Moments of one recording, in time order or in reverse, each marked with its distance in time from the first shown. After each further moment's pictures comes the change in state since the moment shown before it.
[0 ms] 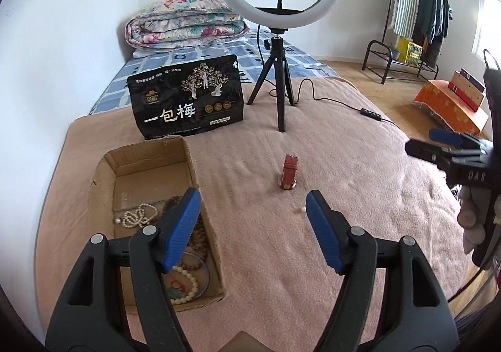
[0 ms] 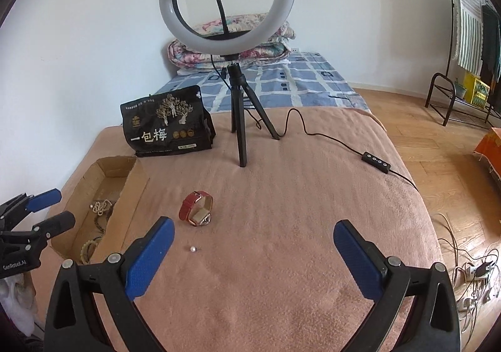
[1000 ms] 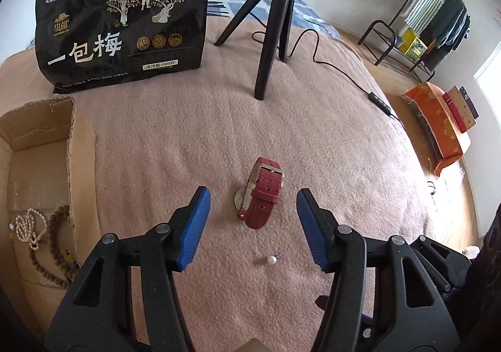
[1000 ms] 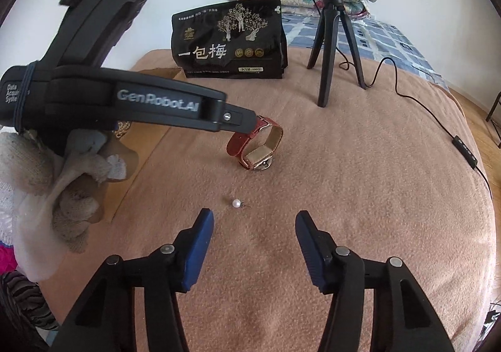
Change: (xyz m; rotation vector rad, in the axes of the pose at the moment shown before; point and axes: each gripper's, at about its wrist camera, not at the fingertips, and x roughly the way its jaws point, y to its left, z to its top) left arm 0.167 -0.015 0.029 -0.180 0.285 -0.171; right arm 0.101 0.058 -0.044 -0.209 0.206 0.221
